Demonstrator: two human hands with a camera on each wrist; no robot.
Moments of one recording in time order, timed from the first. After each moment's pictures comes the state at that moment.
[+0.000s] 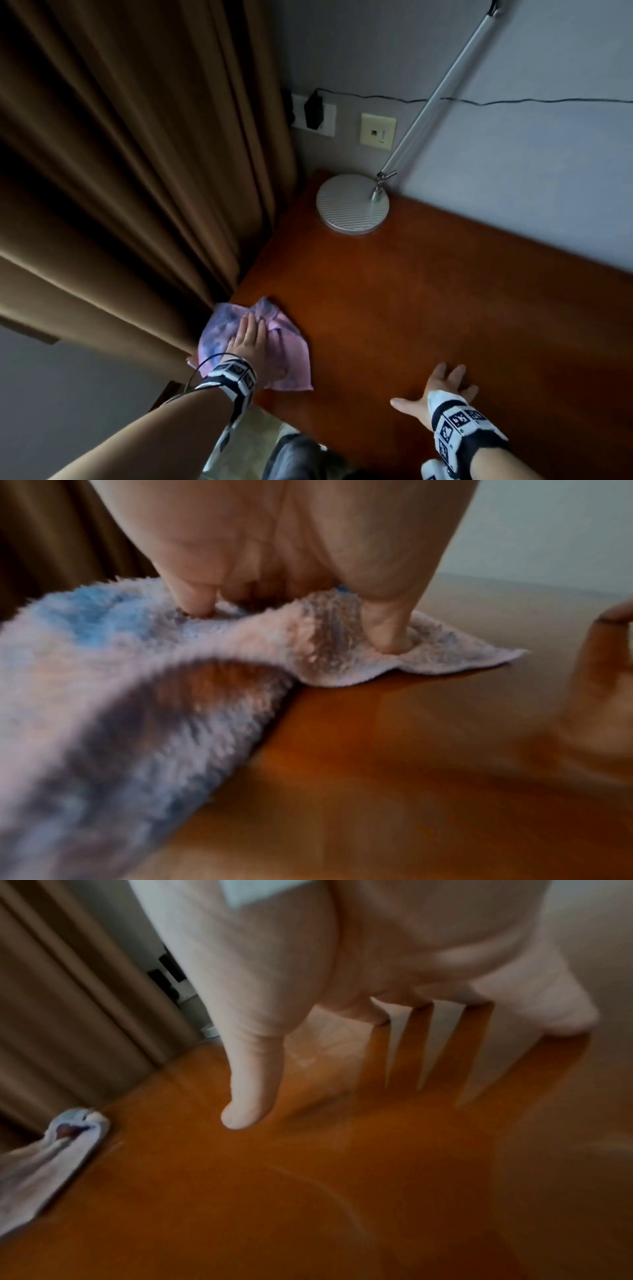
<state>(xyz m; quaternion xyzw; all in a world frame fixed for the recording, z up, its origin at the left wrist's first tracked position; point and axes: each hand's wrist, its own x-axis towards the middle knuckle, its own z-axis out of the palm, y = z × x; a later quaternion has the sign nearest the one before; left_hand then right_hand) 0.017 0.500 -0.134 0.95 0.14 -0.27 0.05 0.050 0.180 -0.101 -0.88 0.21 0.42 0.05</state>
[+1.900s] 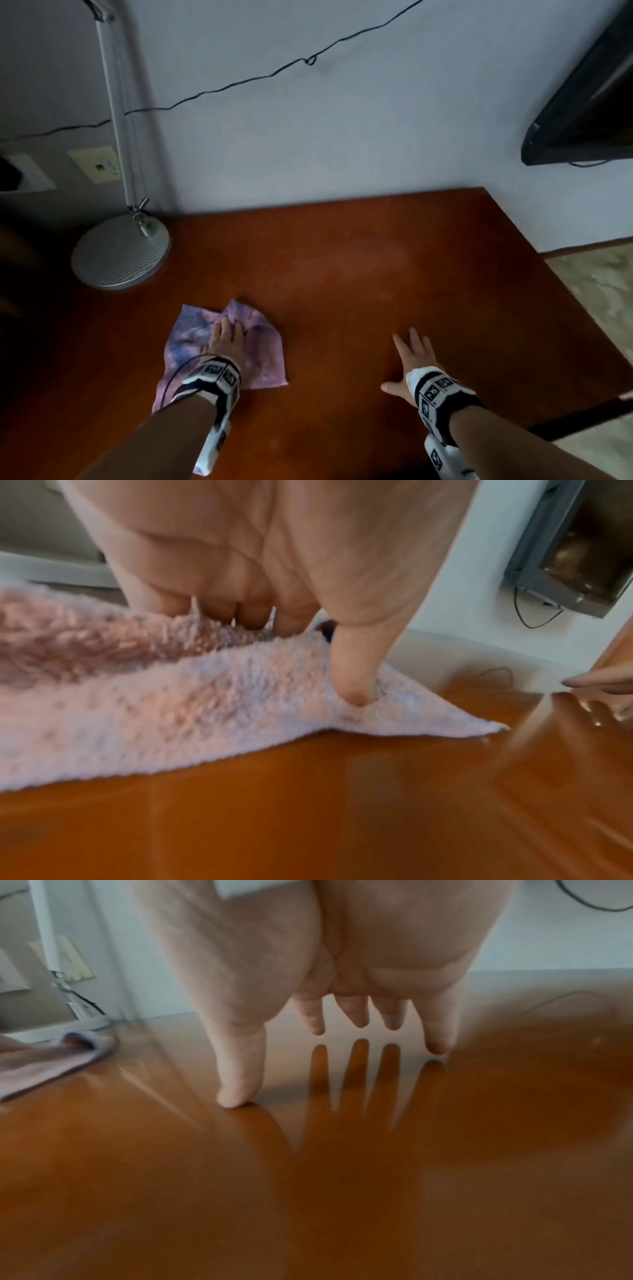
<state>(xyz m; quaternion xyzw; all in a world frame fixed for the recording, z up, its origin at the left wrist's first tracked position) 0.128 0.237 -0.131 0.95 -0.10 -0.30 -0.05 -0.019 -0.060 -0.102 -0.89 0.28 0.33 0.12</state>
